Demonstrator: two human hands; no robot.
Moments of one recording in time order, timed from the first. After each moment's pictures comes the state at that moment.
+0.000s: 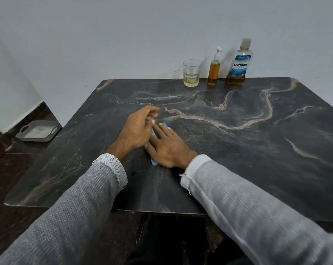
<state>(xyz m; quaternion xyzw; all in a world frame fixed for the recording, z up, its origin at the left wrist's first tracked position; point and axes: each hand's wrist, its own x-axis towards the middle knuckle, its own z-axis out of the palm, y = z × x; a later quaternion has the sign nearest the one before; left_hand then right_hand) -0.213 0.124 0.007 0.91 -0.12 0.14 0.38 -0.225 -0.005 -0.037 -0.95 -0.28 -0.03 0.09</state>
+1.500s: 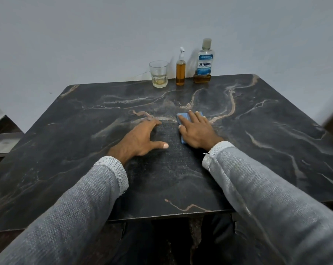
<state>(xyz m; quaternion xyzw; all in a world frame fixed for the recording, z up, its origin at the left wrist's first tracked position) -0.200 0.037 -0.006 0.95 -0.20 -0.02 0.23 -0.179 -0.169 -0.032 -0.99 -0.08 0.01 0.09</state>
